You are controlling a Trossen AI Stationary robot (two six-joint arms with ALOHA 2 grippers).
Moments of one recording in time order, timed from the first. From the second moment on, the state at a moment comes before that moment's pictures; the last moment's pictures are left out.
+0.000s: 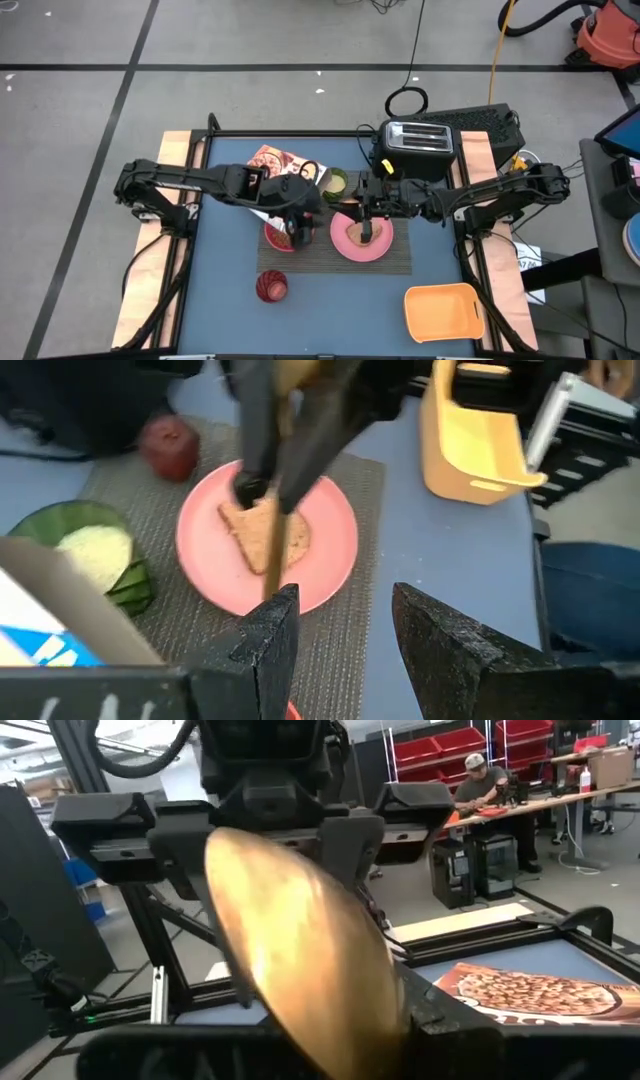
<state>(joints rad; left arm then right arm) -0.11 1.60 1.63 -0.79 -0.03 -0.31 0.06 1.34 0.72 0.67 0.08 0.23</state>
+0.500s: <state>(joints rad) -0.14 1.61 1.63 -0.81 -0.37 -0.36 0.06 1.34 0.72 0.77 0.29 0.29</state>
